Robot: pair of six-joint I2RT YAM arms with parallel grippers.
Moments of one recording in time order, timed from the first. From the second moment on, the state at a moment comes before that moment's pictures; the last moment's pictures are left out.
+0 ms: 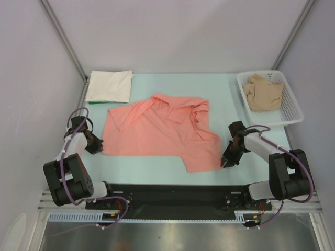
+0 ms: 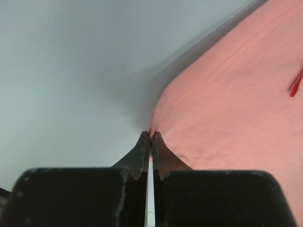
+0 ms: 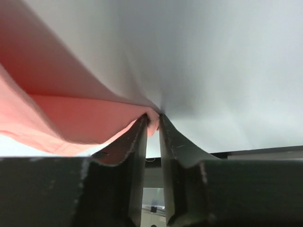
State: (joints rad) left arm 0.35 1.34 0.73 -0.59 -0.02 -0.56; right arm 0.21 1.39 0.67 -0.76 -0.12 0.79
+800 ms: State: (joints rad) left arm 0.22 1.12 1.24 -0.64 0.02 -0.55; right arm 0.09 1.21 1.30 -0.78 0.10 0.76
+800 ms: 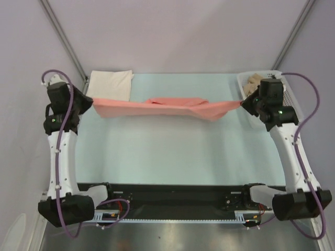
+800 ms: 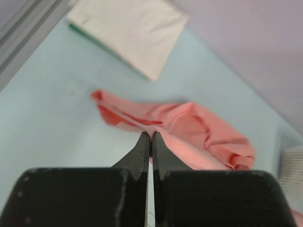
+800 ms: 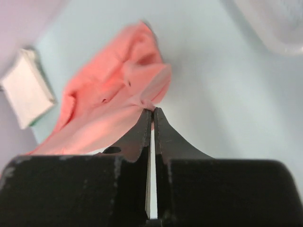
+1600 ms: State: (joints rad) left arm 0.05 0.89 2.00 -0.59 -0.01 -0.35; right arm 0.07 0.70 1.91 -0.59 0.23 0.46
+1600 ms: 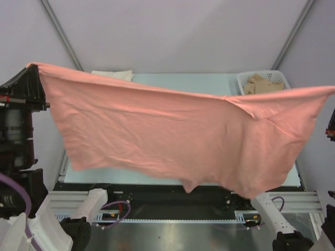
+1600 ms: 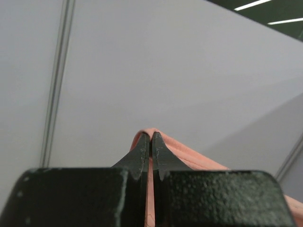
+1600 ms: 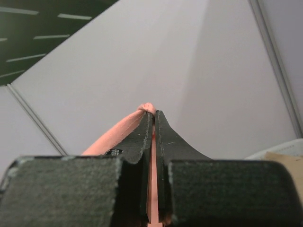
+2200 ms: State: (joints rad) left arm 0.04 1.35 1.01 -0.24 -0.03 -0.29; right arm 0.08 1.31 1.21 -0.34 0.18 0.46
